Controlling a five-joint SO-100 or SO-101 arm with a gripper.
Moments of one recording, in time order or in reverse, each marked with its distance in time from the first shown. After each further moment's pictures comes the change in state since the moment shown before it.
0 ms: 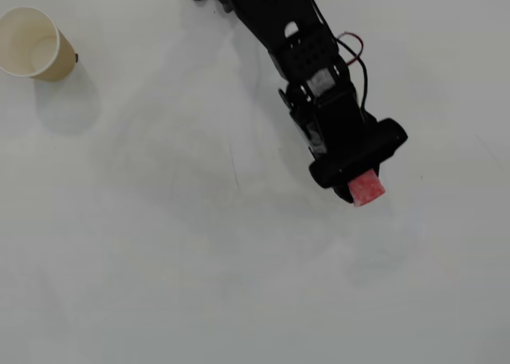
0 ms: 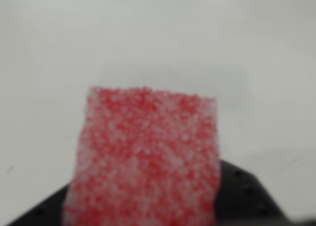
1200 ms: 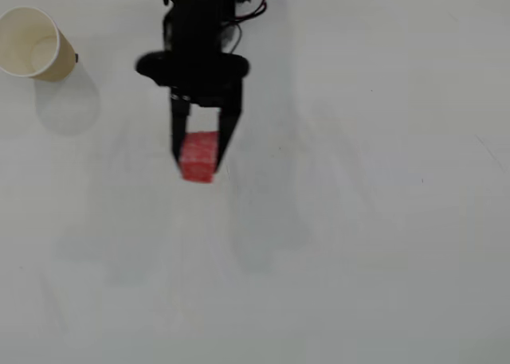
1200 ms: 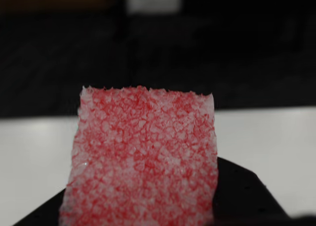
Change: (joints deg) arm 36.2 57.1 34.5 0.0 -2.1
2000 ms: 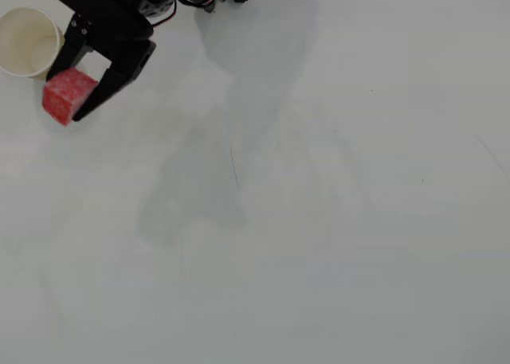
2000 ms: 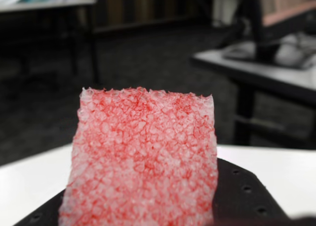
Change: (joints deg) arm 32.0 10.7 0.0 6.4 0.0
